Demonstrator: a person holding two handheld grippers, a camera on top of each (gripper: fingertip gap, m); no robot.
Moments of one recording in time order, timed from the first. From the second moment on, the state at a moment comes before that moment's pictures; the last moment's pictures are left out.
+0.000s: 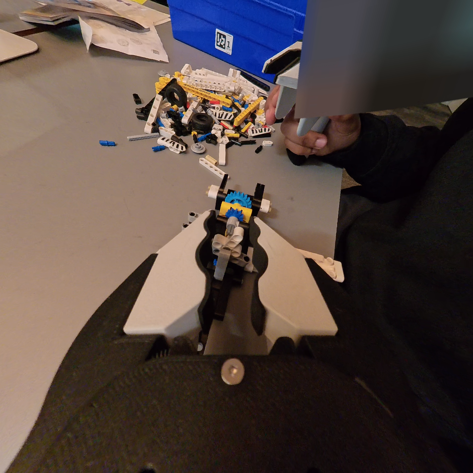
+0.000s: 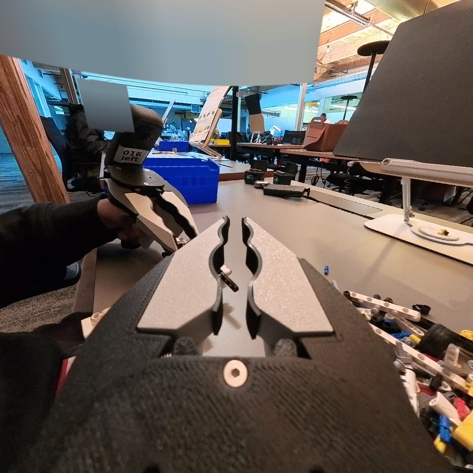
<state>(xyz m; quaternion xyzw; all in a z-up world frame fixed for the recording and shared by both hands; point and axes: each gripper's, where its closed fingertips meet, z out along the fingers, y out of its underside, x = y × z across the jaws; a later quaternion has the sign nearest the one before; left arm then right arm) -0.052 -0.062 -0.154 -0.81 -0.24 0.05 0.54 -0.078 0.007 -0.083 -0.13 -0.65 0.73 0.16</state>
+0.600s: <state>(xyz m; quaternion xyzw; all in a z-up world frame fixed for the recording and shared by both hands) -0.056 -0.063 -0.154 -0.81 -0.26 0.07 0.52 -0.077 0.007 -0.084 -0.13 -0.65 0.73 0.16</state>
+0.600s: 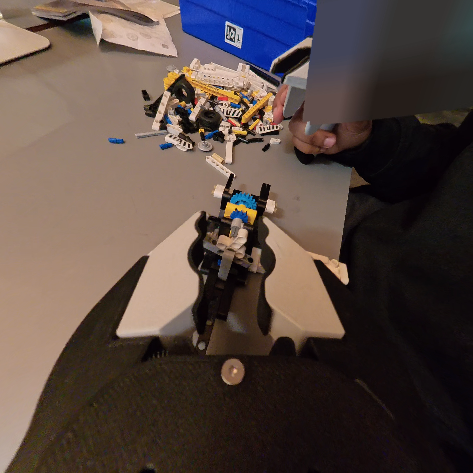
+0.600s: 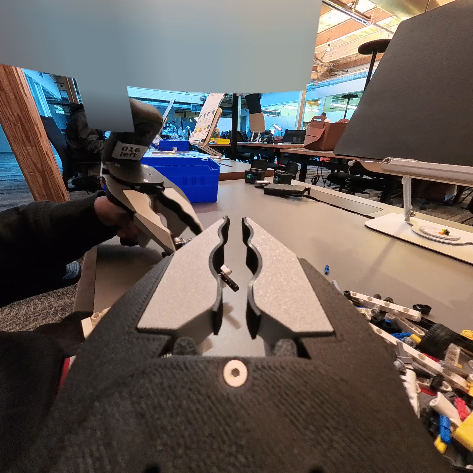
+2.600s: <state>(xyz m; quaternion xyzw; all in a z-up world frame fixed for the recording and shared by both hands) -0.085 -0.046 -0.176 -0.87 -0.32 0.18 0.32 -0.070 -0.037 -0.163 0.26 -0.75 0.33 0.51</state>
